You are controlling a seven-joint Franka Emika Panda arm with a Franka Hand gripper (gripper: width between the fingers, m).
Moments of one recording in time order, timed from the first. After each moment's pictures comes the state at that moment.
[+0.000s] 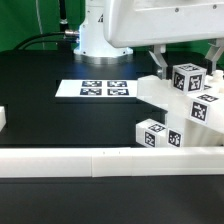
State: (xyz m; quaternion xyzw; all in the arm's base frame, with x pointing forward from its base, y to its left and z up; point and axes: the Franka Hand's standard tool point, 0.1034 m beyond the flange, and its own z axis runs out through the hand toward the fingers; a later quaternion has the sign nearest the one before) arm 0.641 0.057 0.119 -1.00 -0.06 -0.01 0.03
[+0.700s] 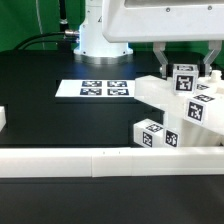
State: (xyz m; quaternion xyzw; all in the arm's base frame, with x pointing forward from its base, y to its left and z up) arm 0.641 0.055 0.119 -0.98 0.18 0.00 0.03
